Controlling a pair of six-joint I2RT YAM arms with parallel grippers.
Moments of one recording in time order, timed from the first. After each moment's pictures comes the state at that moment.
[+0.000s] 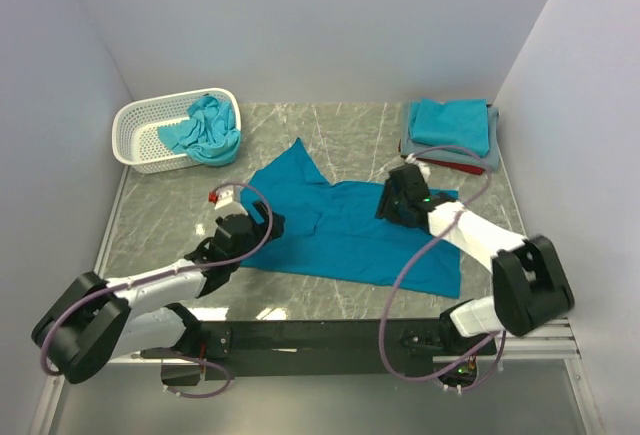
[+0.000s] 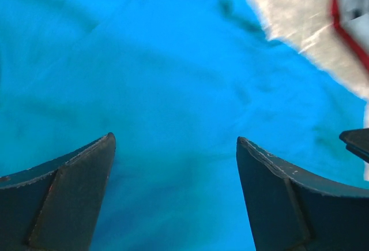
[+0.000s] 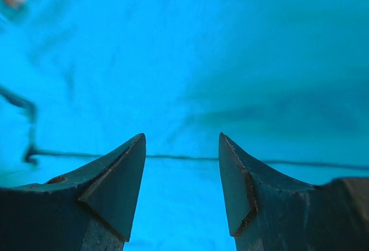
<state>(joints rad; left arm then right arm) -0.67 1.16 0.29 0.40 -0.37 -0.87 0.42 1.43 0.78 -0.32 0.17 0.64</state>
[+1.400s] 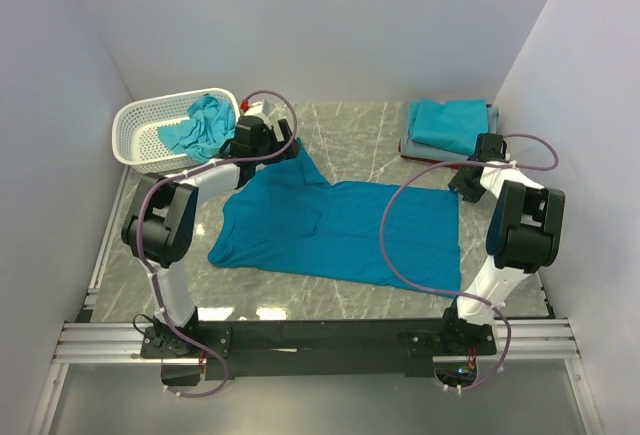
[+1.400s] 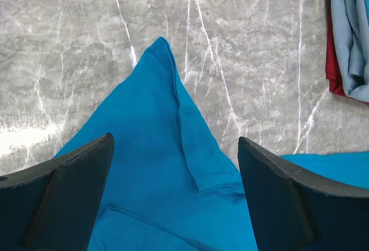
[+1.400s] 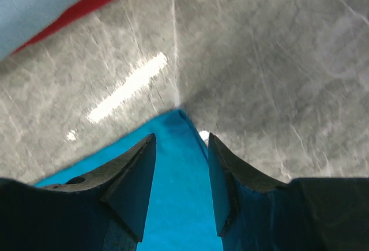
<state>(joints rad) -0.36 1.88 1.21 0.21 0.05 -0.52 -0.24 1.79 1.11 -0.35 0.07 0.45</state>
